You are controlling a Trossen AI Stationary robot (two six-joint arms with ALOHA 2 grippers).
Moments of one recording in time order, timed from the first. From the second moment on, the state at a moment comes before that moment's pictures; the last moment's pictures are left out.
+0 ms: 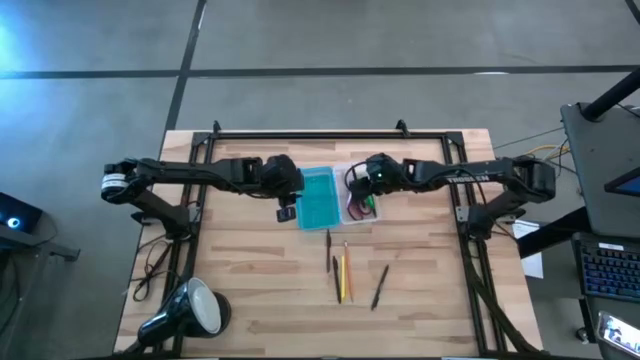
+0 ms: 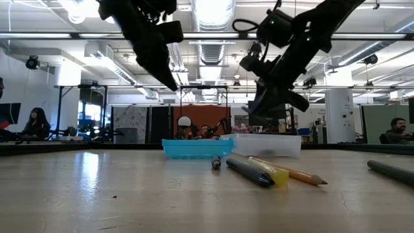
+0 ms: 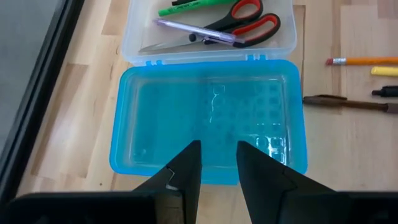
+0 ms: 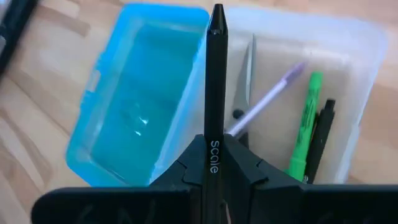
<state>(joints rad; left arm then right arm) 0.17 1.41 1.07 -0.53 -0.13 0.09 -0.28 1.48 0.85 -0.22 0.10 0.88</state>
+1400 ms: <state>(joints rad) 0.07 1.50 1.03 -0.50 0.19 0.71 0.20 1.36 0.85 -0.68 0.11 0.15</state>
